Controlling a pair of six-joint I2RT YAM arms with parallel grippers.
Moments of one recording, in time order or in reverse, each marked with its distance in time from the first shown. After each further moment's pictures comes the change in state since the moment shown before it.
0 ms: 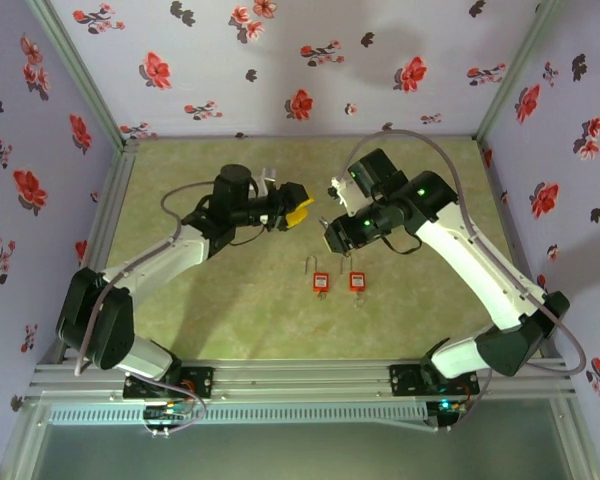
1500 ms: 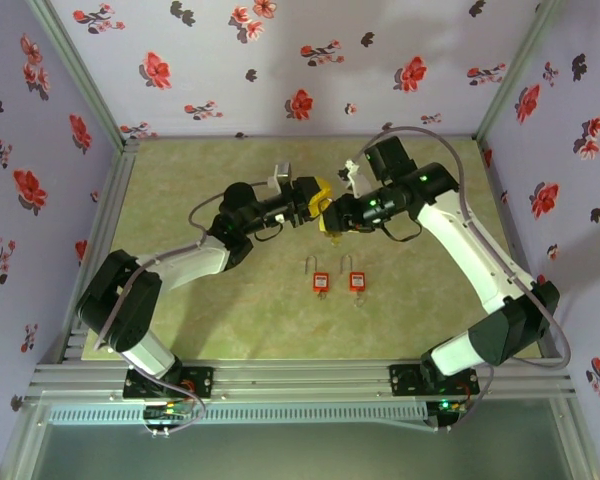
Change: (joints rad) left arm -0.077 0.122 -0.106 0.714 -0.027 -0.338; right arm -0.176 0.051 -0.065 0.163 -0.328 0.169
